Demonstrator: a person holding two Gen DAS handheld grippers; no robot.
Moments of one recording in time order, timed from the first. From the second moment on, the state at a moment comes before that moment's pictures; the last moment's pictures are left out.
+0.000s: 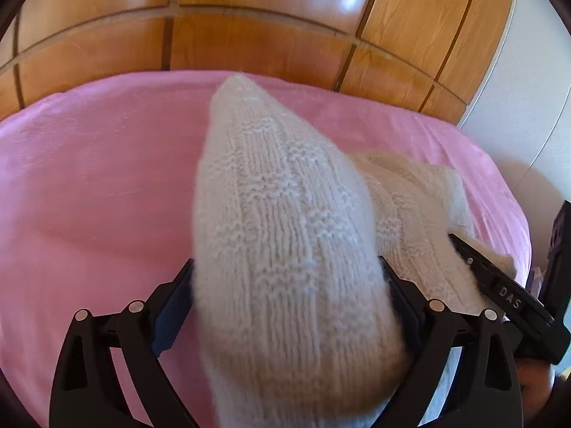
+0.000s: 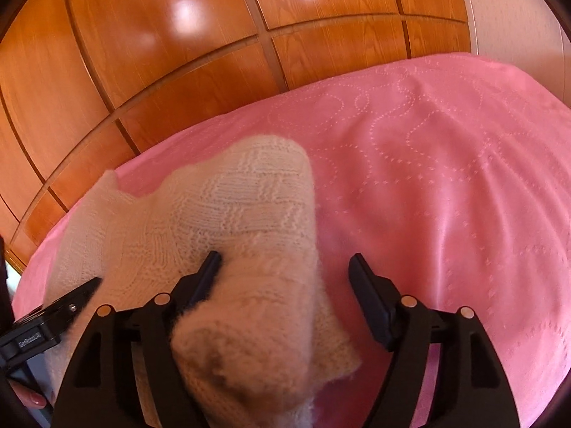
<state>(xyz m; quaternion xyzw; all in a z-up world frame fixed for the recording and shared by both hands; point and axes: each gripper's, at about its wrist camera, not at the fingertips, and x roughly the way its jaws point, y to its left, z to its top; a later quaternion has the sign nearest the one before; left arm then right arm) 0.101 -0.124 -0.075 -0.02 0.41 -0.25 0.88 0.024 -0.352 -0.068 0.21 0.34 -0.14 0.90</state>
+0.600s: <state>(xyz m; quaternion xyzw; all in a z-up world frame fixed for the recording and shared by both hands) 0.055 -0.085 -0.069 -0.05 0.40 -0.26 0.88 -0.012 -0.321 -0.028 0.17 0.38 -0.16 0.89</state>
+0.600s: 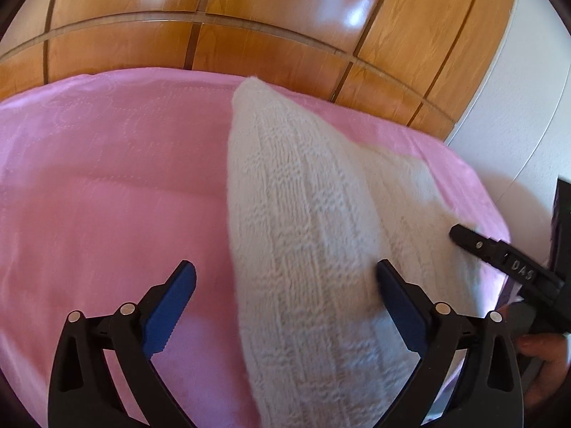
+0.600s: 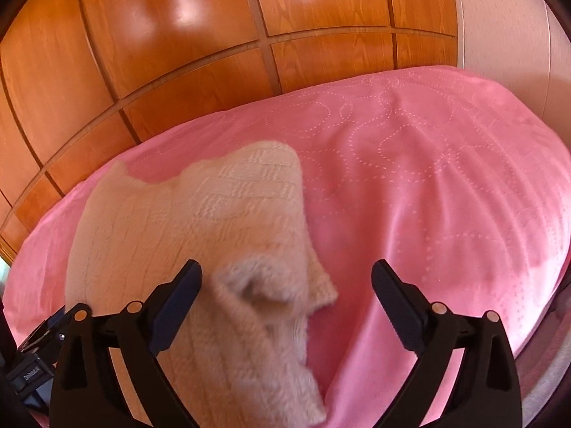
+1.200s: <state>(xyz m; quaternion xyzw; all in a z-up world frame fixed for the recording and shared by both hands) 0.042 -0.070 -0.077 -0.09 0.41 -0.29 0.86 -0.021 -0.314 -0.021 0.18 0.39 -0.14 0.89</state>
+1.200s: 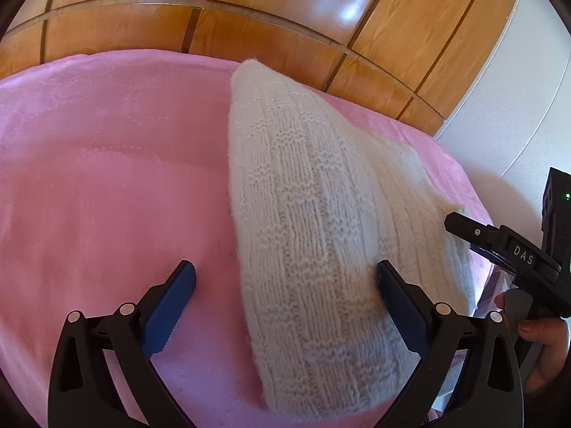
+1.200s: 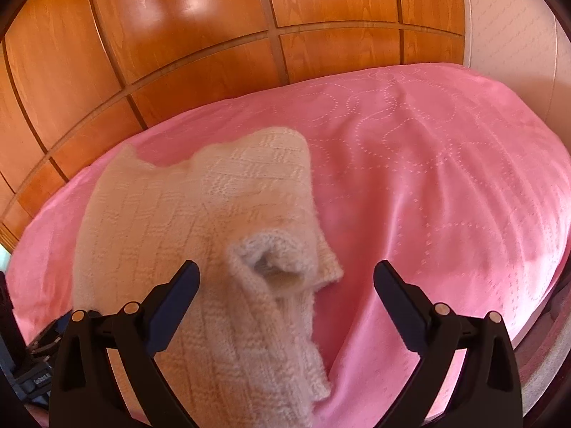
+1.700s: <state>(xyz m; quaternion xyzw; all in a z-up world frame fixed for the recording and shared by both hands) 0.052 -0.064 -0.066 -0.13 0.42 -0.31 0.85 -0.021 -0.311 -0.022 0.20 0.40 -0.10 0.89</state>
